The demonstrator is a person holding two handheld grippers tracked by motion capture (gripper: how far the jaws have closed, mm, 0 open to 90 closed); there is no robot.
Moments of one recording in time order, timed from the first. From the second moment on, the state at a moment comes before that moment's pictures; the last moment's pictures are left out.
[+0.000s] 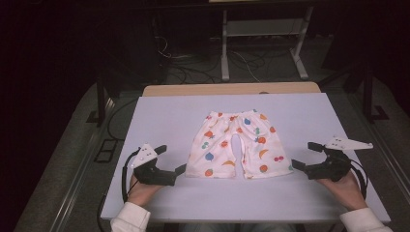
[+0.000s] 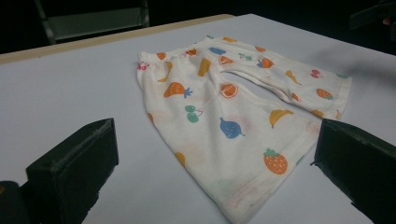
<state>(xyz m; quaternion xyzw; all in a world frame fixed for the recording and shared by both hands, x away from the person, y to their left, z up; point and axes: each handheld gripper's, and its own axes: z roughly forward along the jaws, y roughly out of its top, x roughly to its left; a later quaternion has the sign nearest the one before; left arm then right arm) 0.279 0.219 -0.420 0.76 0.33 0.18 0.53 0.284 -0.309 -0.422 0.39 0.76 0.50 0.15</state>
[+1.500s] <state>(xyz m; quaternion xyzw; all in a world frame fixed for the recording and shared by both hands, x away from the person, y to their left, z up) 0.277 0.221 -0.421 0.75 0.34 0.18 0.54 0.283 -0.290 -0.414 0.37 0.77 0.50 0.14</state>
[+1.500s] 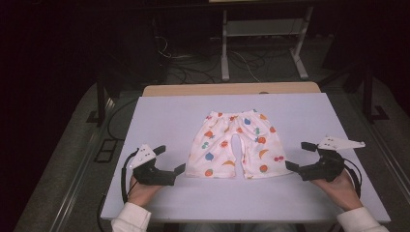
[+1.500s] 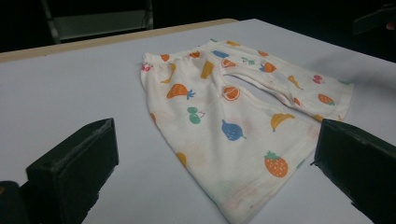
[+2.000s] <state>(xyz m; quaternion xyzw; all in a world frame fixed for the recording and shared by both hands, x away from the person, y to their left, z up) 0.277 0.221 -0.422 0.75 0.34 0.18 0.54 0.291 -0.270 -0.407 0.35 0.79 0.49 0.13</state>
